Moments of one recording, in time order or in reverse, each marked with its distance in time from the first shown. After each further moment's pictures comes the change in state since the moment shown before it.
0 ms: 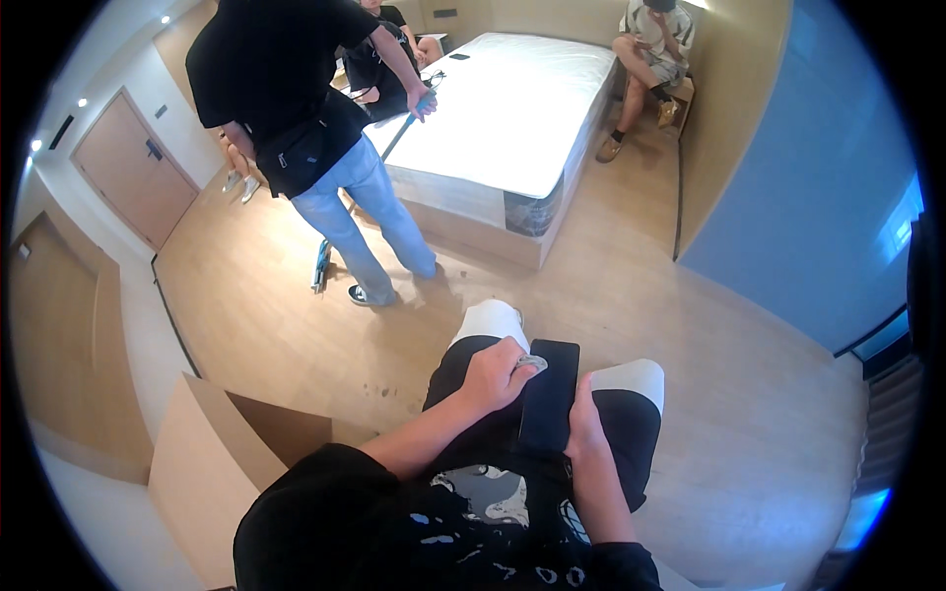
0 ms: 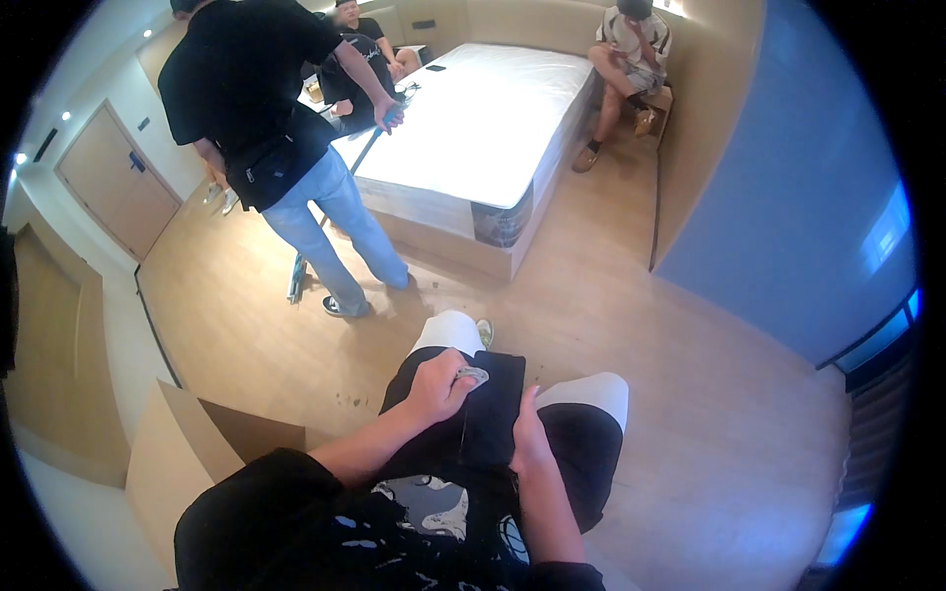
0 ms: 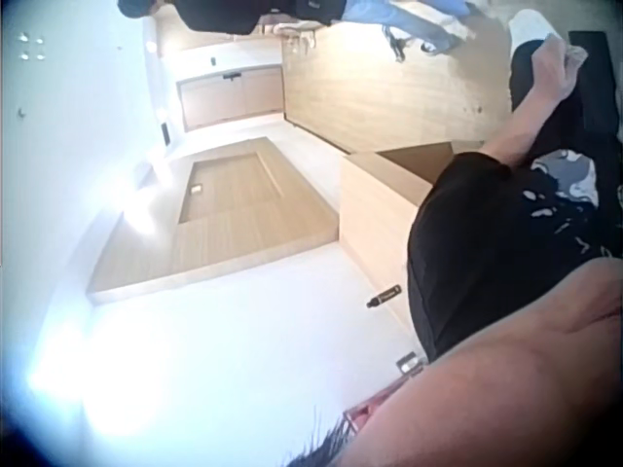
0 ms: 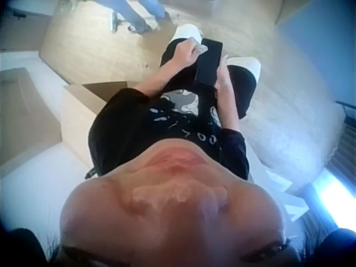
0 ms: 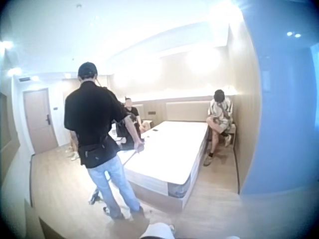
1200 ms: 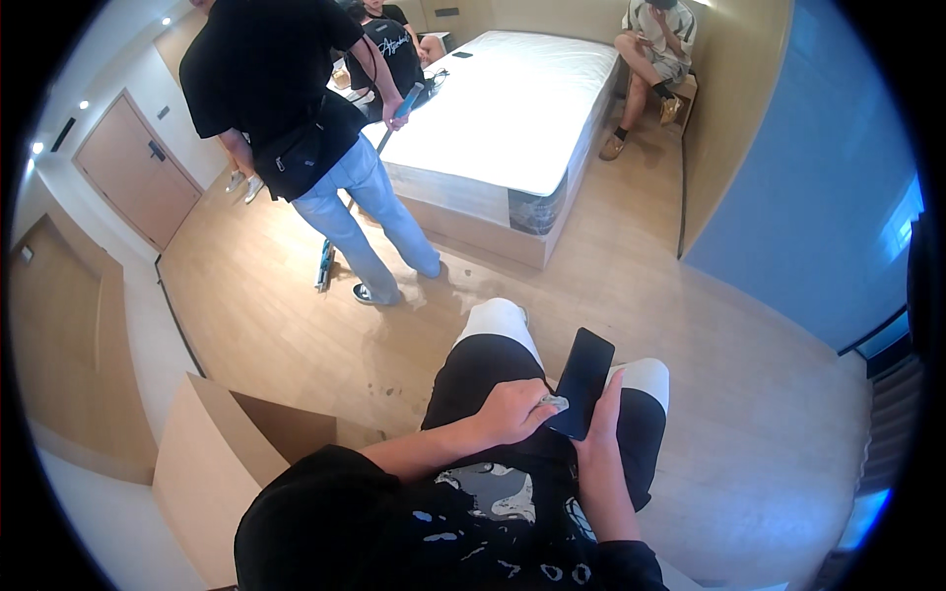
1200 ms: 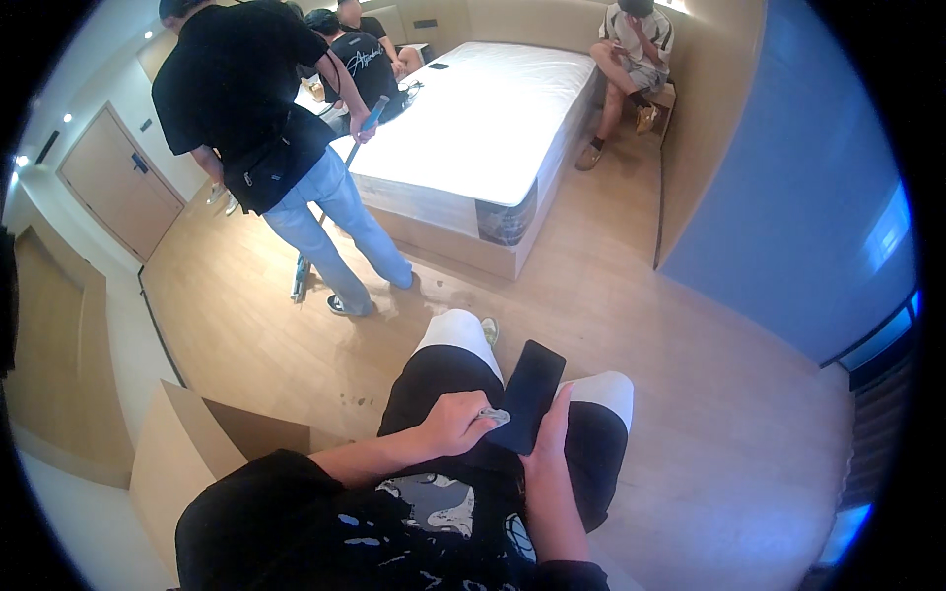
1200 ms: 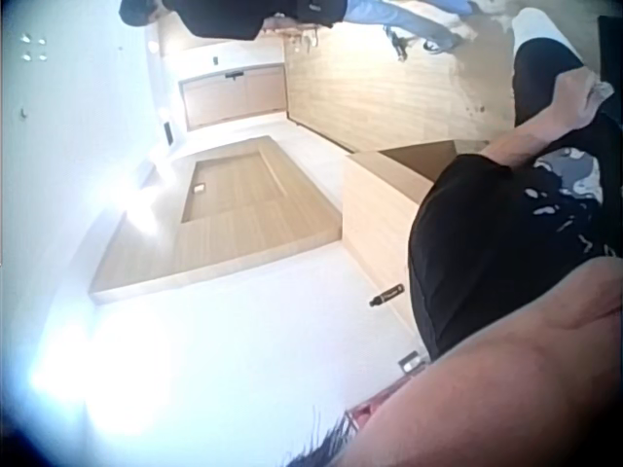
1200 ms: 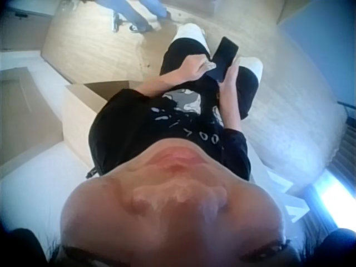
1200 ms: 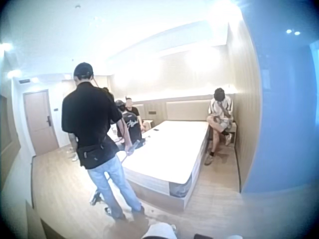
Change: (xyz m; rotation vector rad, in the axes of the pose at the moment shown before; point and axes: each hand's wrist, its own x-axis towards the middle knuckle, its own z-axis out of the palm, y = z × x) left_hand -0.024 0.035 -0.004 -0.119 -0.259 -0.021; right_hand 0.010 0.000 -0.010 0.208 0.076 -0.256
